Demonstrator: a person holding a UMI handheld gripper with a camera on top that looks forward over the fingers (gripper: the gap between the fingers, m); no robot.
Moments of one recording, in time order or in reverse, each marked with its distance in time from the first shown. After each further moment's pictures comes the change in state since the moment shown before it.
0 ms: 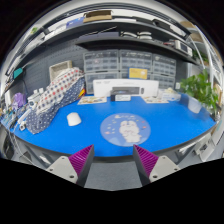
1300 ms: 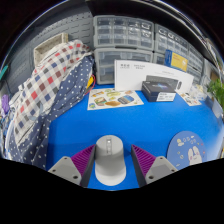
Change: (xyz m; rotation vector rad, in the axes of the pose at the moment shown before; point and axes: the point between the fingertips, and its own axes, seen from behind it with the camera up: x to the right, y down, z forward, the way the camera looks) arm -0.173 -0.065 0.274 -0.205 0.075 0.038
